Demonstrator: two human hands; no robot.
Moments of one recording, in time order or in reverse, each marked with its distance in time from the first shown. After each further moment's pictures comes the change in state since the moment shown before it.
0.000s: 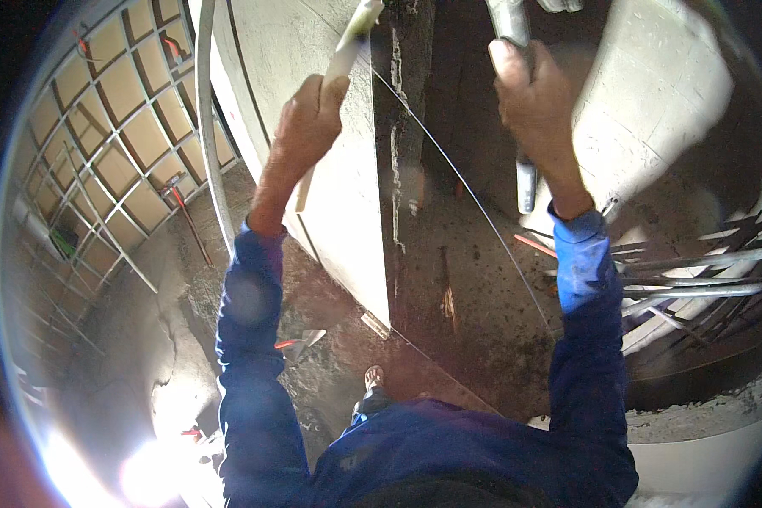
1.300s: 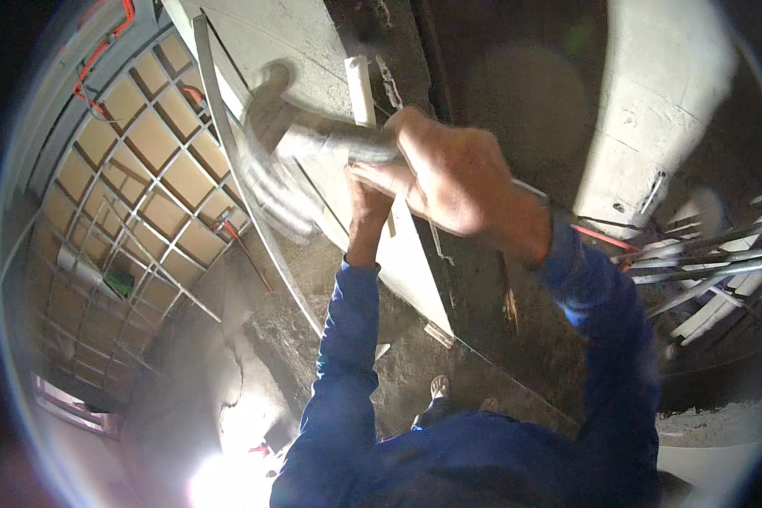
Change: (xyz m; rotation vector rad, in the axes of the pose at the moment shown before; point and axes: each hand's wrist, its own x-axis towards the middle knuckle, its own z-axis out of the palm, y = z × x) left_hand -0.033 -0.052 0.120 -0.144 0.110 0.128; right_hand -0.050 -0.011 0.056 -0.083 -0.153 -0.438
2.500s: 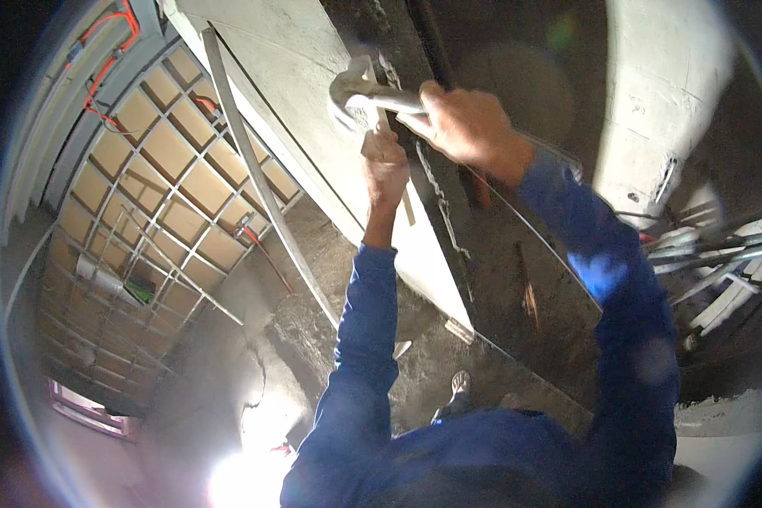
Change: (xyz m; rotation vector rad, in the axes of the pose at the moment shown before) left_hand 0.017 0.015 0.000 -0.362 0.060 -0.367; right_hand 0.021 0.037 0.011 -0.312 -0.255 0.317
